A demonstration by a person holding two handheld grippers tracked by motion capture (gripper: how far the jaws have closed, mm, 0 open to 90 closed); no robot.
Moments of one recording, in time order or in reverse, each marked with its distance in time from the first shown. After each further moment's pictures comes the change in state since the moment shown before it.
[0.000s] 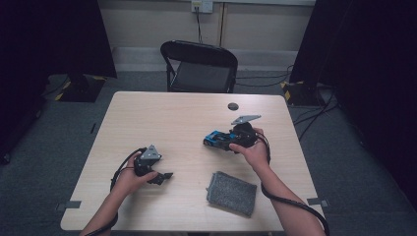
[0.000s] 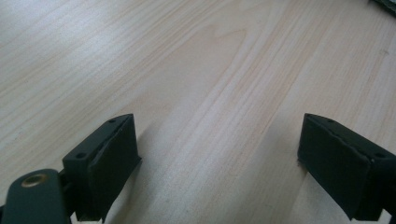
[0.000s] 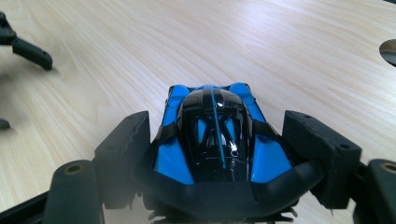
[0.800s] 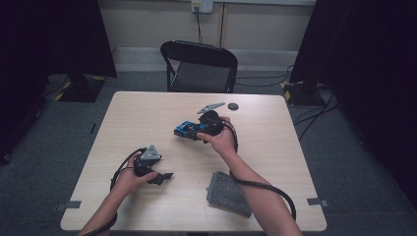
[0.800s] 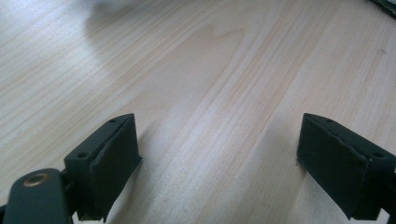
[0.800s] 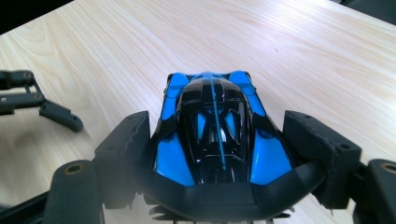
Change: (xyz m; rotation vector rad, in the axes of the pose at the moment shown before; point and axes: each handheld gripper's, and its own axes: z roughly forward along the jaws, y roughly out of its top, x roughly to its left) left arm -0.001 0.000 0.000 -0.003 -0.005 0.001; right arm 0.048 0.068 0.065 0.016 0.053 -0.036
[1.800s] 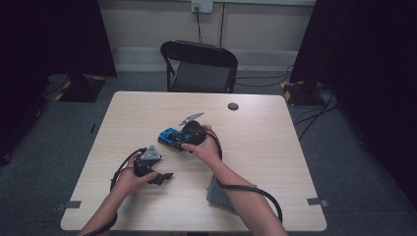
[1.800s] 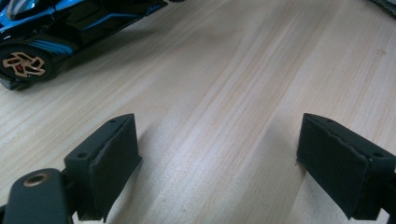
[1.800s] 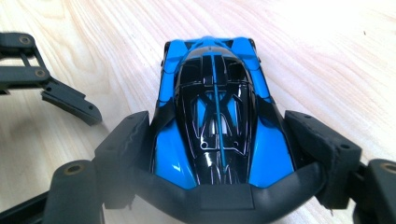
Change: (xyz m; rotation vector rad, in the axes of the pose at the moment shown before) left arm -0.001 0.000 0.000 0.001 0.004 0.002; right arm 0.038 -0.006 0.053 0.084 0.053 -0.066
